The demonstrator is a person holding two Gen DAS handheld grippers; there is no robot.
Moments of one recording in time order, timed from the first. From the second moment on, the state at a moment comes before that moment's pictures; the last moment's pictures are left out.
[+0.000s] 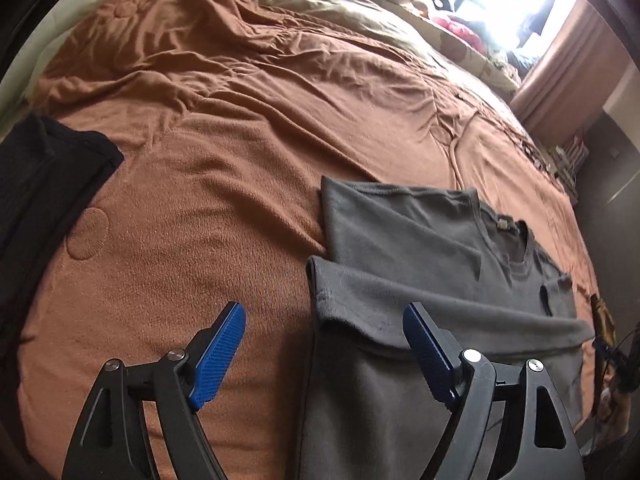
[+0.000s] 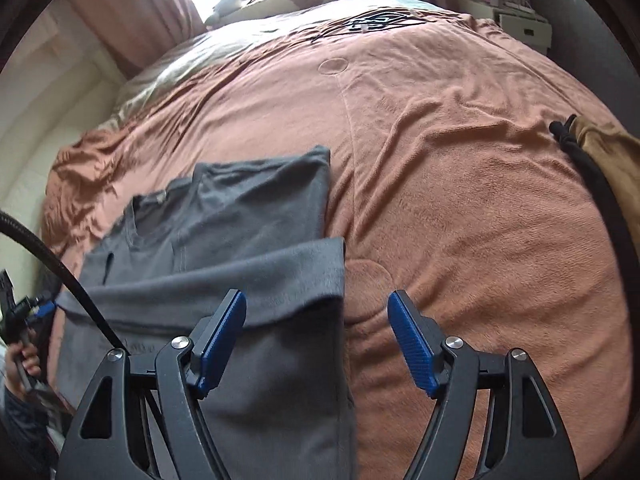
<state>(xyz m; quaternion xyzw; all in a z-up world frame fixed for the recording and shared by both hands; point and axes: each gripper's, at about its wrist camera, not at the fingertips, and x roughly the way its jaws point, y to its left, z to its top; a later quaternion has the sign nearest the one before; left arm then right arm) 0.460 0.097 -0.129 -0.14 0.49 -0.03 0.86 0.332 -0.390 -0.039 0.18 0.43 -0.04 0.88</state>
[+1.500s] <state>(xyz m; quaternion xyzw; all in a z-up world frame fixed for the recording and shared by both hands) 0.560 0.087 -0.165 -0.10 0.52 0.03 0.84 0.470 -0.384 -0.088 0.11 0.46 -0.10 0.88</state>
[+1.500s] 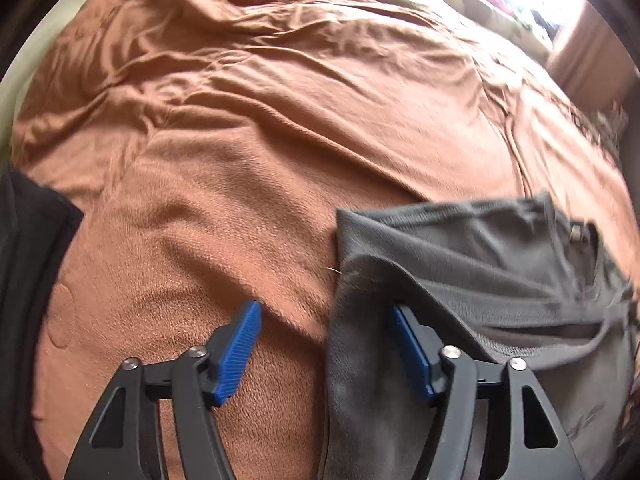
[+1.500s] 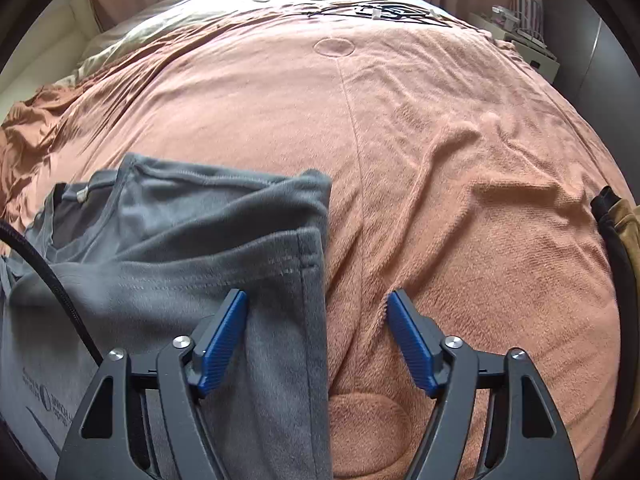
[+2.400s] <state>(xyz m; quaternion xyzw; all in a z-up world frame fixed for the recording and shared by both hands) 0.547 0.087 -0.147 -0.13 0.48 -0.02 0.86 0.439 -0.396 -0.068 0.16 0.42 -0.04 0.89</state>
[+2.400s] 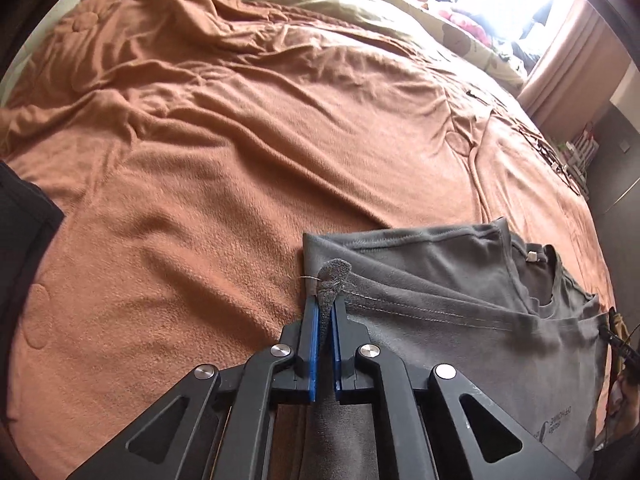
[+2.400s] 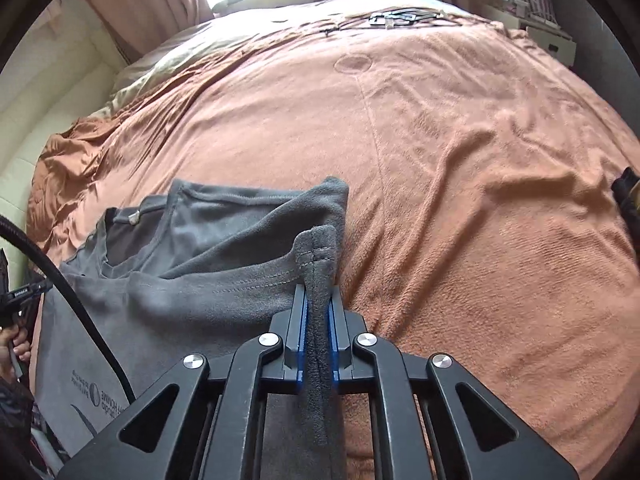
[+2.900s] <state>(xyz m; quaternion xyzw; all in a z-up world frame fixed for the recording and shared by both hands) 0.542 0.087 -0.088 -0.12 0.43 -0.01 0.90 0.419 -0.386 -0.016 0.13 0.37 -0.07 0.92</state>
